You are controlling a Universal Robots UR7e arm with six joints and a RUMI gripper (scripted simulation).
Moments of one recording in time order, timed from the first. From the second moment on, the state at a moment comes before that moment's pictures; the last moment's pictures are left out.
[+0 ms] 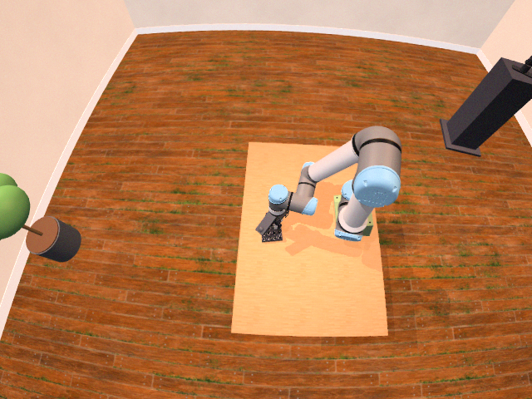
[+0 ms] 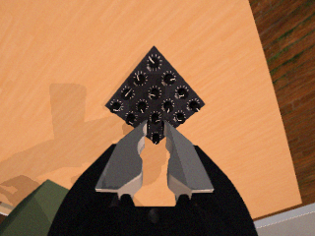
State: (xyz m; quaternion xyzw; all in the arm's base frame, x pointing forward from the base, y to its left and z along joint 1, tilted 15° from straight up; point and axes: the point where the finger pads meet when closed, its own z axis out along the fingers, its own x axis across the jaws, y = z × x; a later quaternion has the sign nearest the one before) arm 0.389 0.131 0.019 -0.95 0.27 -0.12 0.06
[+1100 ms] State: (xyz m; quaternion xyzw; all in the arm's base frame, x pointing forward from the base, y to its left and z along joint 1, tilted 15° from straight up) arm 0.392 0.131 0.006 -0.95 0.27 -0.12 0.06
